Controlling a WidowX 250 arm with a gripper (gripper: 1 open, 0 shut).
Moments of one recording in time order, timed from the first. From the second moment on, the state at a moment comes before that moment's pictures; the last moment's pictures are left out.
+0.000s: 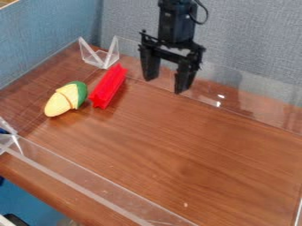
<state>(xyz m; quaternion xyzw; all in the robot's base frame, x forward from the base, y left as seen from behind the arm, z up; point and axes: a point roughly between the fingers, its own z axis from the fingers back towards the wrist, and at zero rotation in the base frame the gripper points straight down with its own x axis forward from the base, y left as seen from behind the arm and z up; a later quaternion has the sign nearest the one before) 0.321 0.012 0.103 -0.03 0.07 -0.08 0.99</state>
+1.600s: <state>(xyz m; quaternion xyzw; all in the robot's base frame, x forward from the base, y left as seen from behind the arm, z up) 0.315 0.054 0.037 -0.03 0.10 0.01 0.99</state>
